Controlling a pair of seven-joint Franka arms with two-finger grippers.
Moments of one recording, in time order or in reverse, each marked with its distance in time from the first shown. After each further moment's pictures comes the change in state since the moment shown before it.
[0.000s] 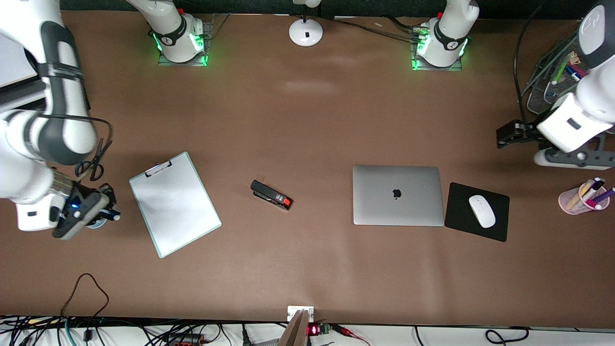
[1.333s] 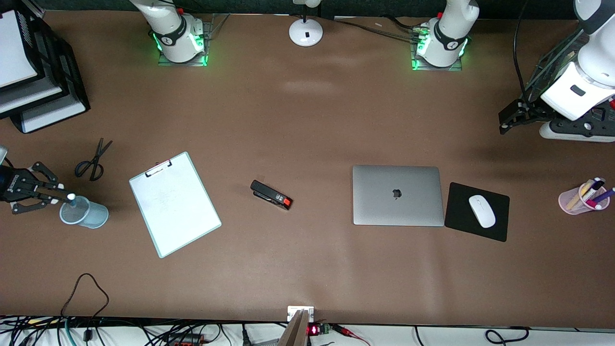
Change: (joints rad) left arm -0.023 -0.133 0.008 -0.129 -0.001 0.042 0.000; right arm -0.345 0.121 -0.002 0.179 0.575 -0.421 -1.003
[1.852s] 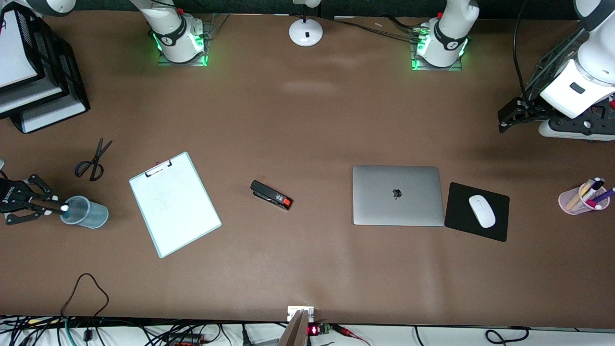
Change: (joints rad) left arm -0.002 0.000 -0.004 0.005 0.000 -0.004 0.000; right arm -0.044 0.101 0.003 0.098 0.010 0.001 -0.076
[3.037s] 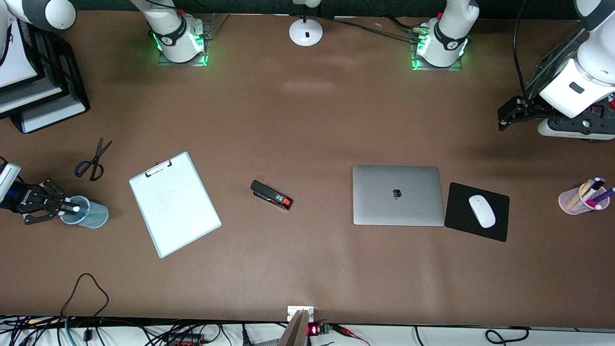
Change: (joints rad) left arm 0.000 0.000 0.000 0.003 0.000 -0.021 0.000; right arm -0.045 0.113 0.003 0.002 0.054 -0.001 -0.092
